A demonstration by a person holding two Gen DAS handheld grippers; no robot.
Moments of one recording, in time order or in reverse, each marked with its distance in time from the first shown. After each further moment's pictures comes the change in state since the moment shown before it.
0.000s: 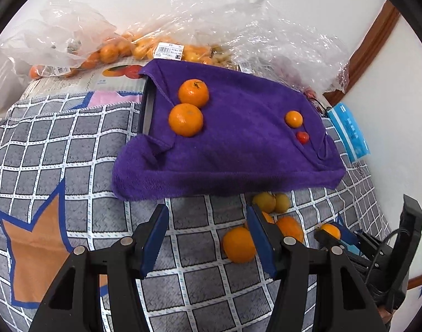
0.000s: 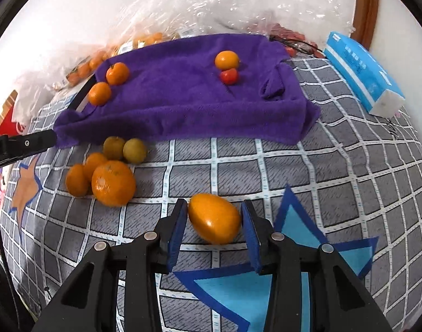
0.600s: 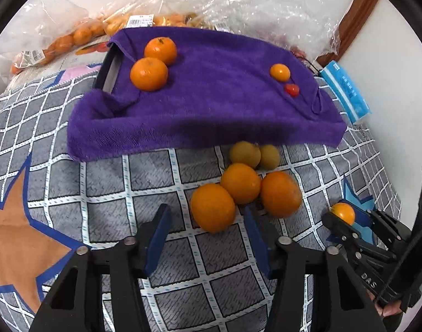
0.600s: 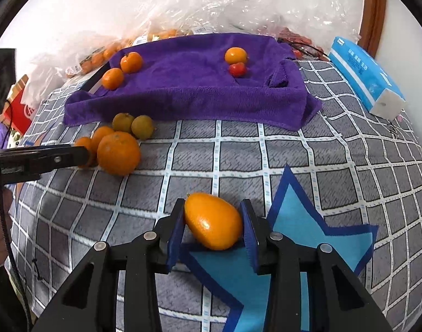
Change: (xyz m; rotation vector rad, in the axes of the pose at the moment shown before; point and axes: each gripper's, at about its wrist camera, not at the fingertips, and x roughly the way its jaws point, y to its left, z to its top) left arm 0.034 -0.035 -0.036 0.079 0.094 0.013; right arm -0.014 -0.003 -0.029 -0.083 -0.042 0.011
